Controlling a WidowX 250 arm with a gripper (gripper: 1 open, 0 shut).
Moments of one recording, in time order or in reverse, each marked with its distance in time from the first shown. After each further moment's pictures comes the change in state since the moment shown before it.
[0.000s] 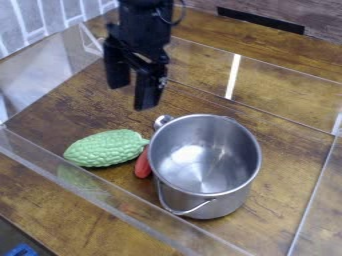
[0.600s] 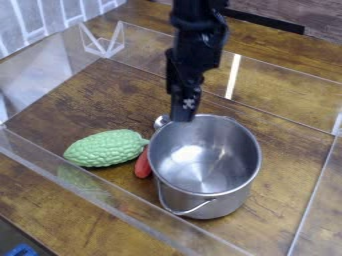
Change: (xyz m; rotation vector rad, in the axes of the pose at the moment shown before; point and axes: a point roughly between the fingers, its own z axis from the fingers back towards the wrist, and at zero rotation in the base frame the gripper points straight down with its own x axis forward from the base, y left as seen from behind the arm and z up) arm 0.051 -0.020 -0.019 0.077 -0.067 -0.536
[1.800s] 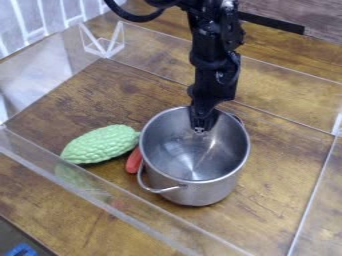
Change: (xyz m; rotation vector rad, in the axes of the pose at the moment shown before) arm 0.026 0.018 -0.037 0.106 -0.077 -0.218
